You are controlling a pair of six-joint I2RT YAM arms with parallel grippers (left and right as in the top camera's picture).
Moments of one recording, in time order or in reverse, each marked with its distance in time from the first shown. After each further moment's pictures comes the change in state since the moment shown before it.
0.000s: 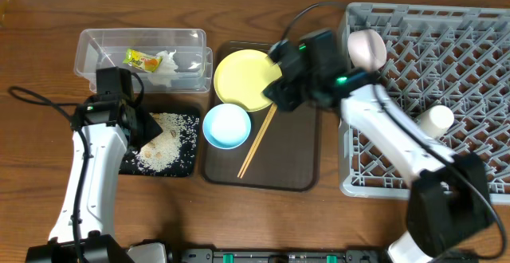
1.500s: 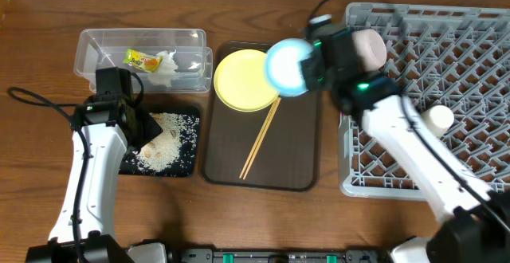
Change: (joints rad) left arm 0.001 0.000 0.000 0.000 0.004 -0.005; right arm -0.068 -0.191 -0.004 0.003 0.579 0.138
